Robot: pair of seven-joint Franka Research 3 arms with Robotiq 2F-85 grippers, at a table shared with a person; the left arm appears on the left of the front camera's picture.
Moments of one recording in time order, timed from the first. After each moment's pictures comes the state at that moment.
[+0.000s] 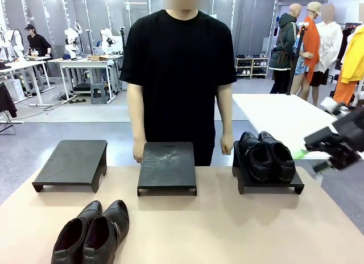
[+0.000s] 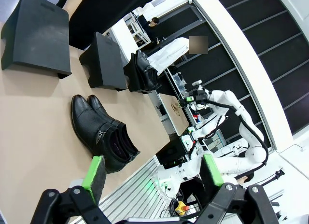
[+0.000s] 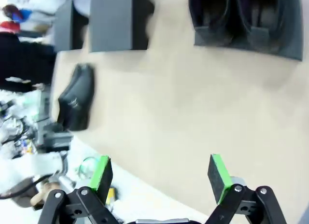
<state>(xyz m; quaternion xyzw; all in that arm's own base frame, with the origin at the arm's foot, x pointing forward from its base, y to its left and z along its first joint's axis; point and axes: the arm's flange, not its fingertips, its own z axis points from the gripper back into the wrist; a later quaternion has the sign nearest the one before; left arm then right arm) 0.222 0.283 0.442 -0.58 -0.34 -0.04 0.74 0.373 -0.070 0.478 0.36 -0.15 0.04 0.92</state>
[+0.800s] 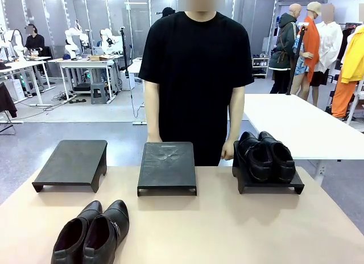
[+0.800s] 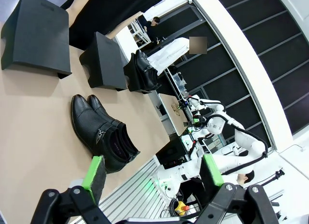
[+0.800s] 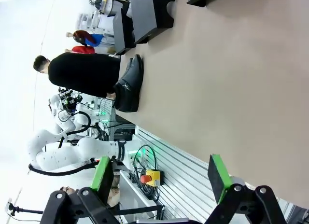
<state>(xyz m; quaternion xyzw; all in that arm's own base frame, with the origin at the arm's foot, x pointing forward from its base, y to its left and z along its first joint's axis) 0.222 0.282 0.442 -0.58 -0.34 -0.04 0.74 0.238 -0.212 0.381 0.54 -0.16 -0.04 0.83</state>
